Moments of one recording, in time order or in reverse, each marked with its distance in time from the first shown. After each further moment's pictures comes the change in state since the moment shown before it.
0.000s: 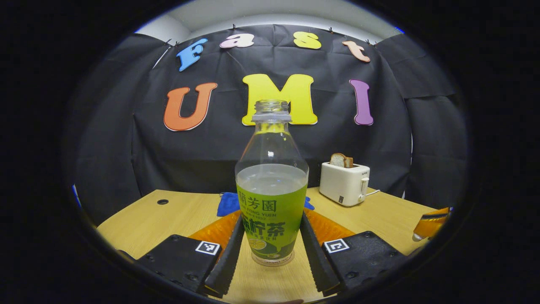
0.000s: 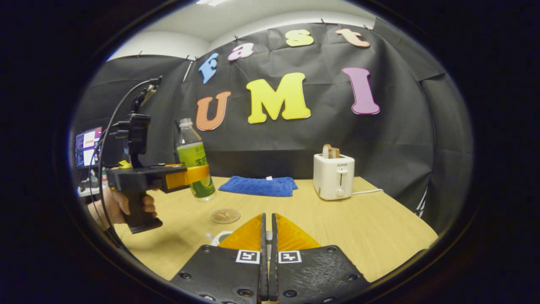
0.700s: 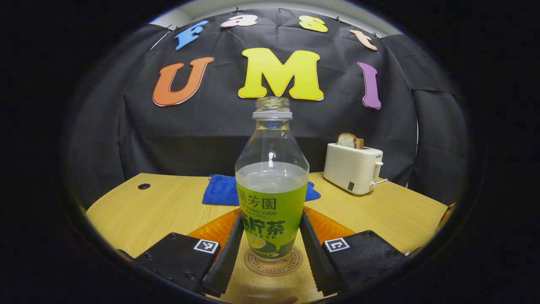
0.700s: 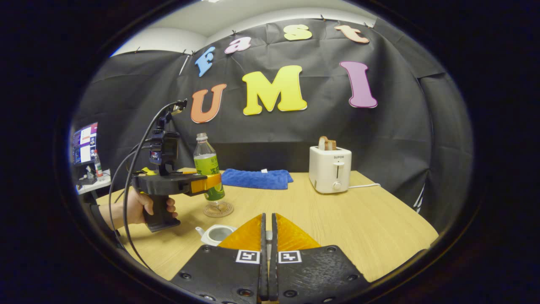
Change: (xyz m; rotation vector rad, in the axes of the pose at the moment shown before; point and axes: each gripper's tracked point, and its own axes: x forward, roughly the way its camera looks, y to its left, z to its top) left arm 0.060 0.008 -0.069 -0.044 0.127 -0.025; right arm 0.009 -0.010 -0.018 -0.004 0.051 -0.031
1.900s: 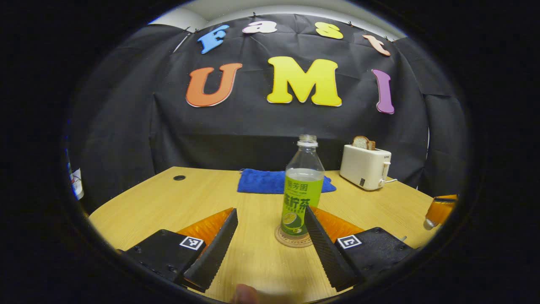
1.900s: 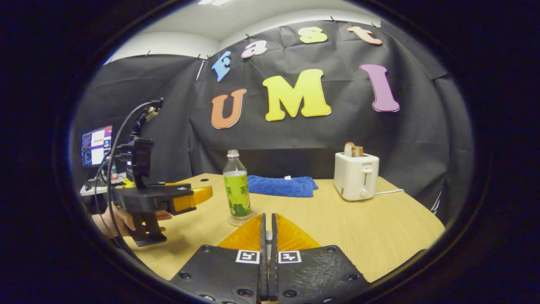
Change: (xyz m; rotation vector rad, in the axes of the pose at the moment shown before) left arm -0.115 0.054 0.000 -0.069 -0.022 0.185; right arm 0.017 0.059 0.016 -0.010 -0.043 0.162
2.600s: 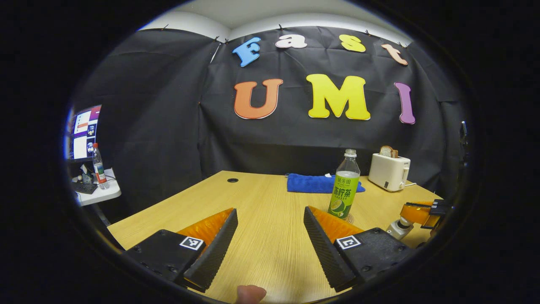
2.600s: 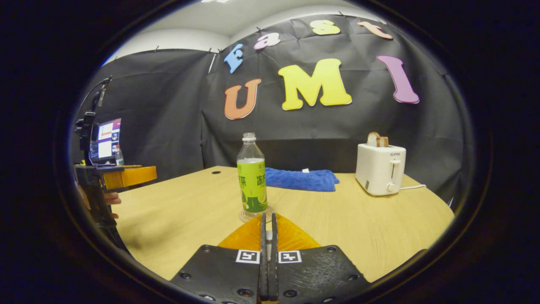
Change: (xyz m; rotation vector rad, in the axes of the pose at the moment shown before) left arm -0.087 0.080 0.006 0.015 -0.051 0.180; right arm 0.042 0.022 -0.032 -0.026 0.044 0.072
